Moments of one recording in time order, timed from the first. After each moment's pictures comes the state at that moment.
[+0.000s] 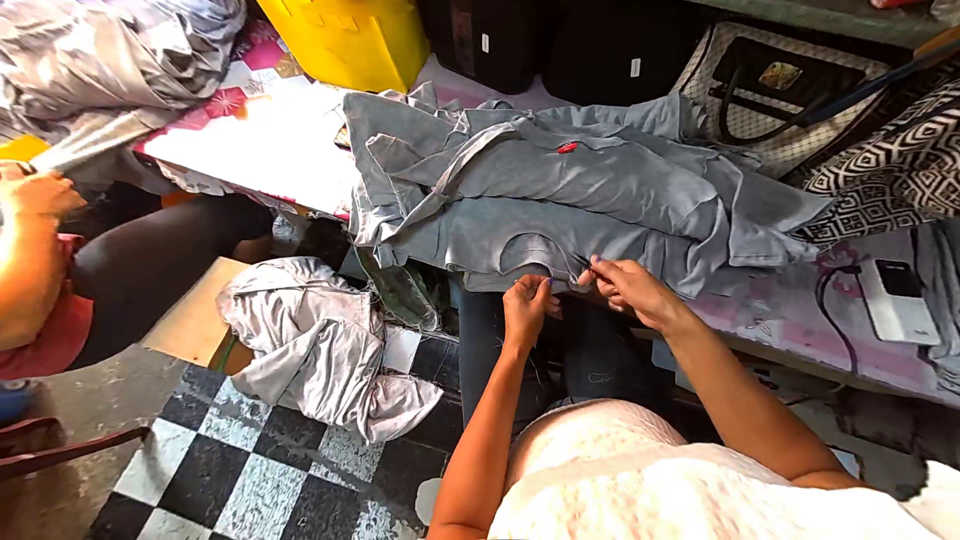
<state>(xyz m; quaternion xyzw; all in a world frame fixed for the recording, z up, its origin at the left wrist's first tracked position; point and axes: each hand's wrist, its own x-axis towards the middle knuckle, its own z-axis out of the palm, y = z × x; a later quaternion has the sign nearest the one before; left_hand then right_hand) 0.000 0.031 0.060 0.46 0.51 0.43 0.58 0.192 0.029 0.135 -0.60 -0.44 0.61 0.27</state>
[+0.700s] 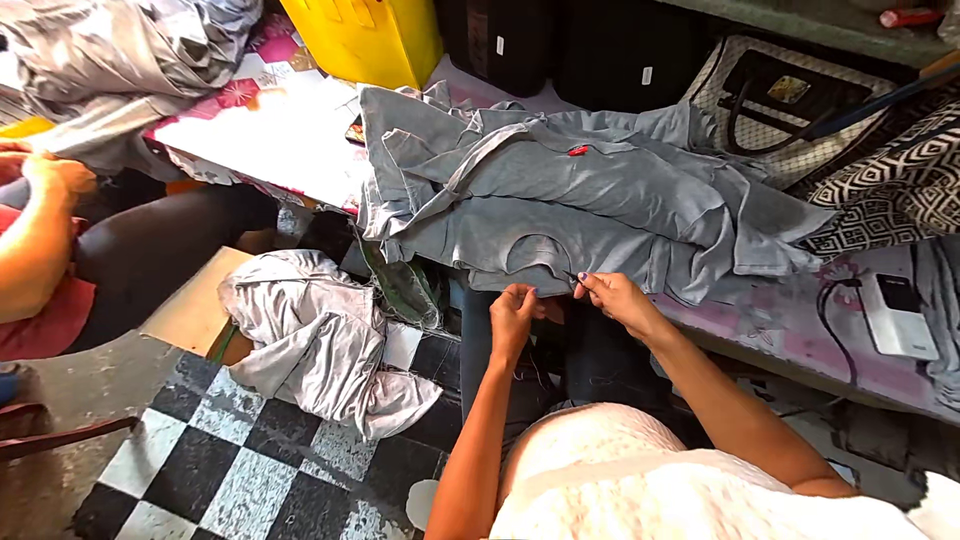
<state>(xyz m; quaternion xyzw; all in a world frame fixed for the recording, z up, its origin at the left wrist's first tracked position) -0.030 0.018 0.053 0.46 0.56 0.43 0.54 0.173 0.026 0.112 -0.64 -0.53 0.51 0.24</state>
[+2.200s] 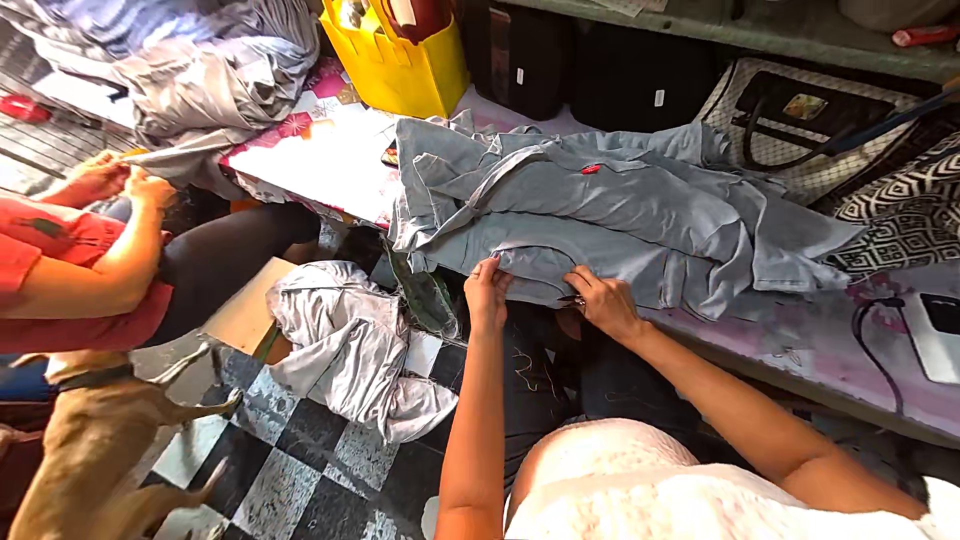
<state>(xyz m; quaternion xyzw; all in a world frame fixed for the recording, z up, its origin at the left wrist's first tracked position) -0.065 0.081 0.086 0.17 0.48 0.65 0.57 0.155 0.049 0.053 -0.51 -0.83 0.03 0.21</state>
